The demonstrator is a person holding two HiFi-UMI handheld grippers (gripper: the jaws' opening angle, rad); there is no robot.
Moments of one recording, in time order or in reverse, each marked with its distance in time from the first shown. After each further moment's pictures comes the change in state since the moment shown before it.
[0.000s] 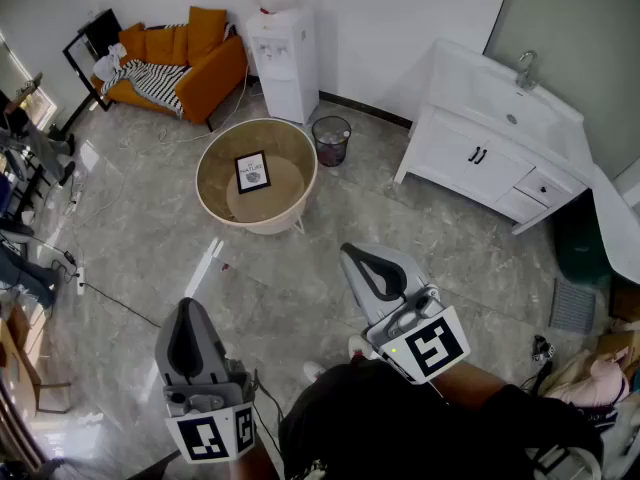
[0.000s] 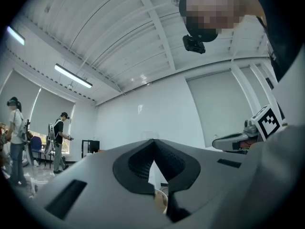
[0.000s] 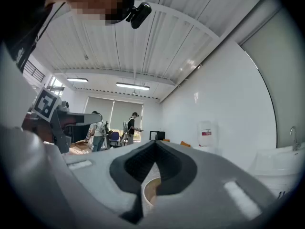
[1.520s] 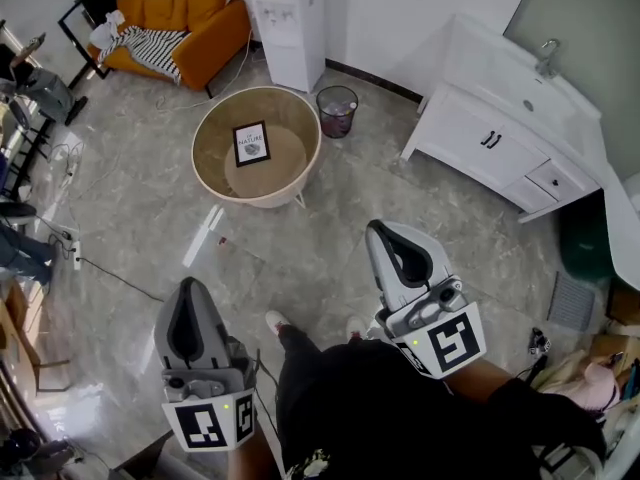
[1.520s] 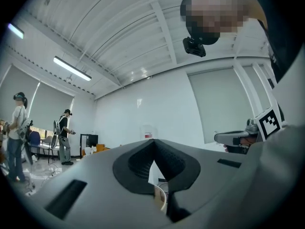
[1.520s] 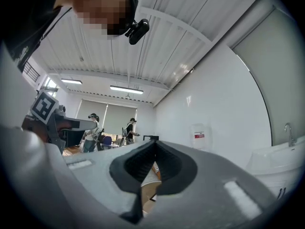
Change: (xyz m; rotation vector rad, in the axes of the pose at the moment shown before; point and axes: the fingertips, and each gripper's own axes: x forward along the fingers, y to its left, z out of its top) left arm 0.060 -0.006 -0.049 -0.013 0.056 -0.009; right arm 0.025 -0.067 -0.031 -0.001 -0.081 -0.081
